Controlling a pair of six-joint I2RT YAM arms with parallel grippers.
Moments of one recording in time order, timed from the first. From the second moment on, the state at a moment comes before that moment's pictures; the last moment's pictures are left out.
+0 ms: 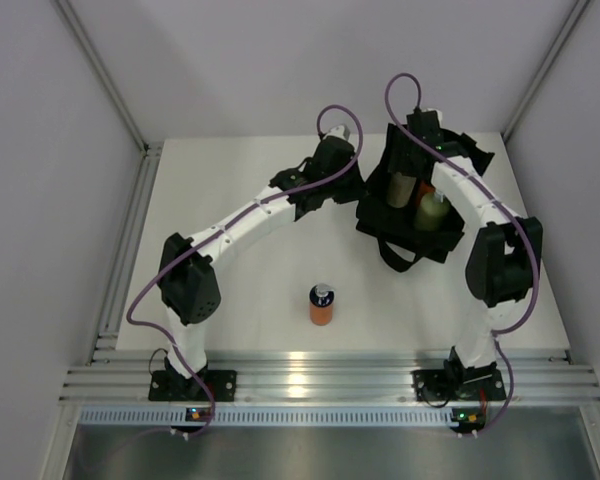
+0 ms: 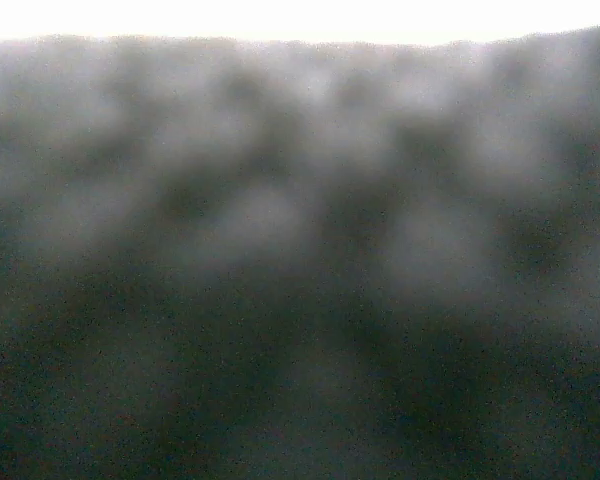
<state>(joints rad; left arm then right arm) -0.78 1.93 1.83 -0.44 -0.05 -0.81 0.23 1.87 1.68 -0.56 0.23 0.31</state>
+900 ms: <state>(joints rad) -0.78 1.90 1.80 -0.42 -0.04 -0.81 0.23 1.91 1.61 -0.34 0.24 0.26</state>
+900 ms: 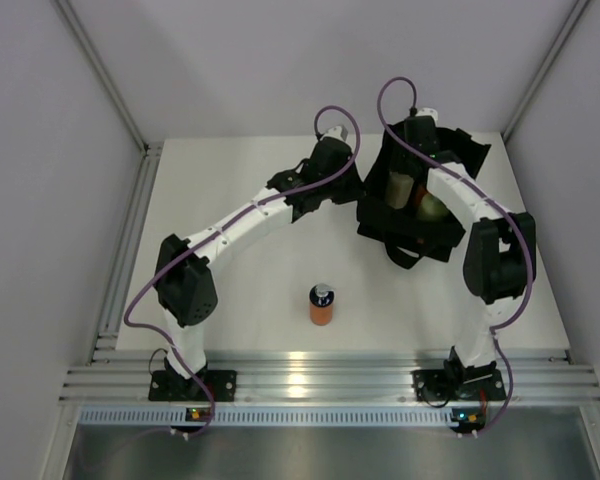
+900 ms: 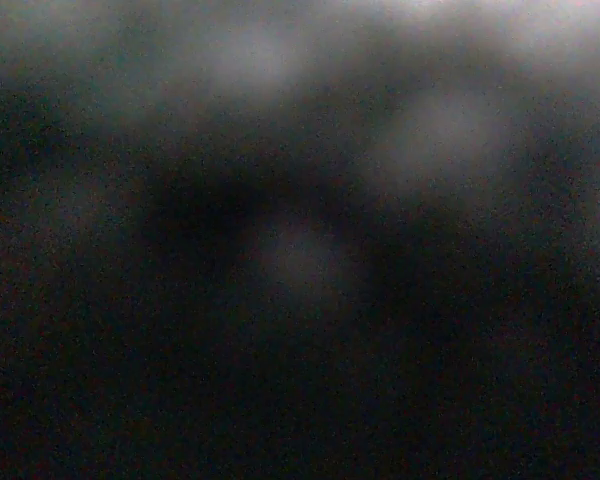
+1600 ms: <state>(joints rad) -0.78 1.90 1.79 -0.43 -0.03 -0.81 0.23 1.87 1.51 -0.24 0.26 0.27</state>
